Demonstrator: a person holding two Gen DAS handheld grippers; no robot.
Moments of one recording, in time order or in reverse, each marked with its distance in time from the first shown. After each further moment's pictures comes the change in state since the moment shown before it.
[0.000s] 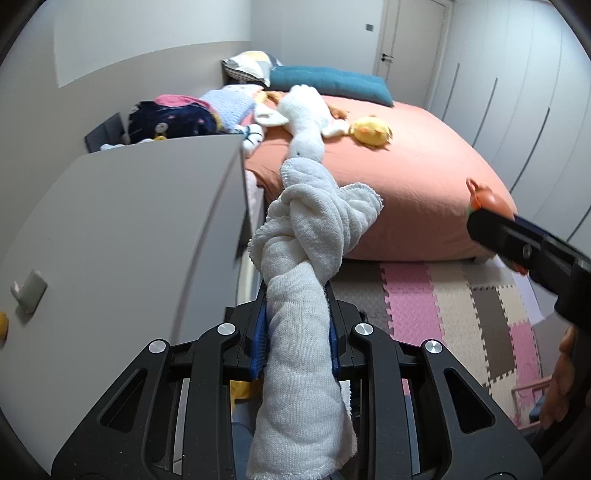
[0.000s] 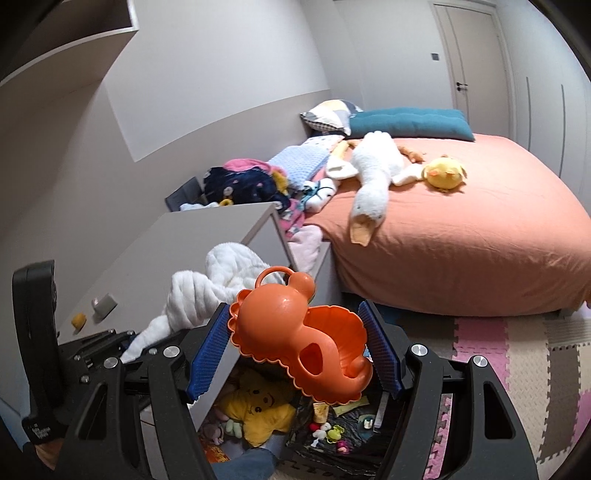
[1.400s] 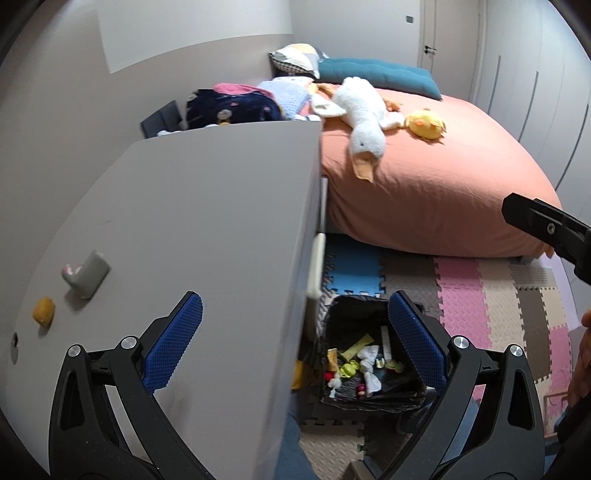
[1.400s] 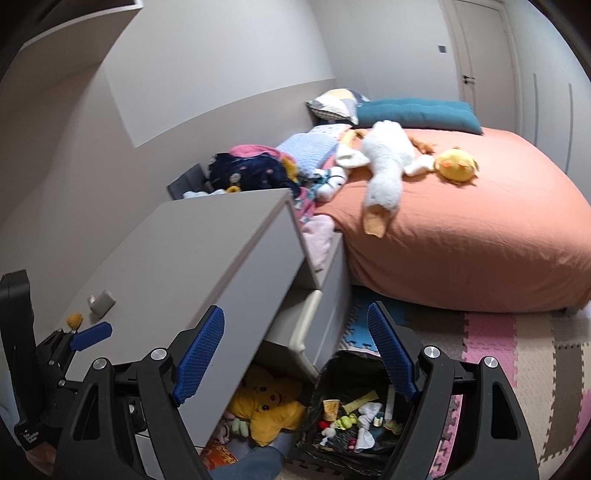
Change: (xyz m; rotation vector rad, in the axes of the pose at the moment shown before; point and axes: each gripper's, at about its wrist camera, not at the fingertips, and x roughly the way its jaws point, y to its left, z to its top) left arm -0.019 0.072 -0.014 -0.043 0.025 0.207; right arm 0.046 0.046 0.002 -0.030 0.044 0.025
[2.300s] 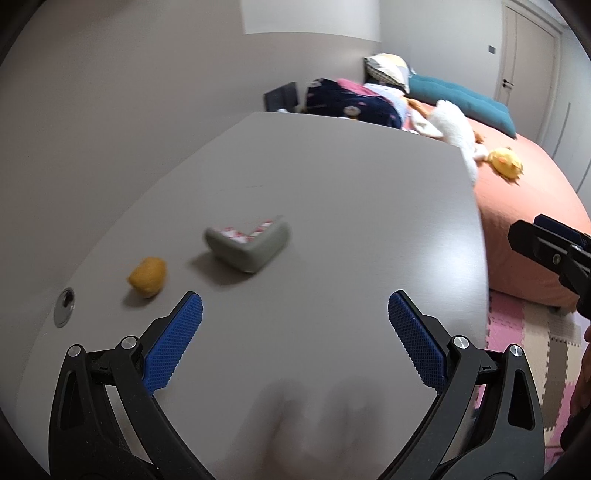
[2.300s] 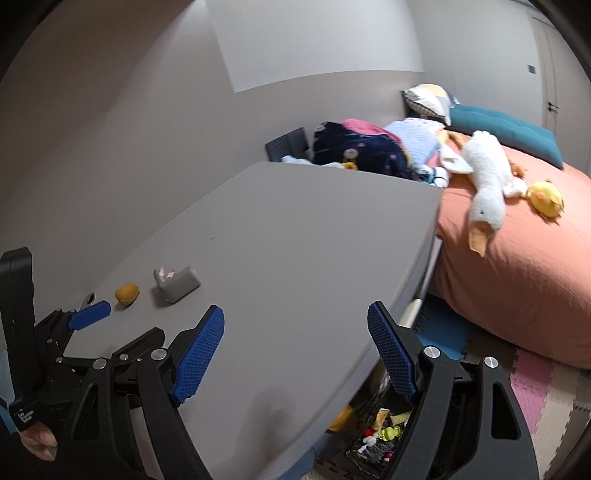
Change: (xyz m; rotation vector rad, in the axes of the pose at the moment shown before) left arm -0.023 0.167 -0.032 -0.218 0.000 0.191; right arm 0.068 0.167 0.004 -0.207 0.099 0.197
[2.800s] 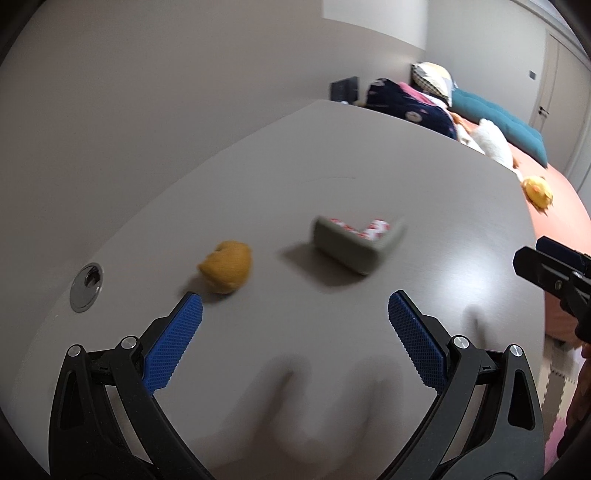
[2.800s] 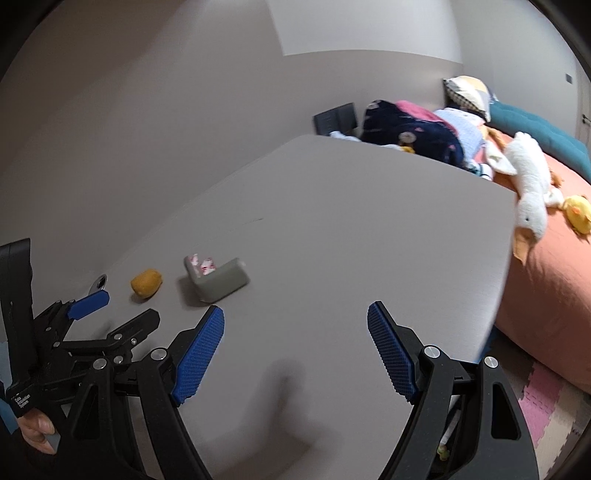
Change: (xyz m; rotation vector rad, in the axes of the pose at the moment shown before) left arm 0.023 0.085 -0.009 -0.143 0.027 0.061; right arm 0.064 0.070 0.012 -0.085 0.097 0.078
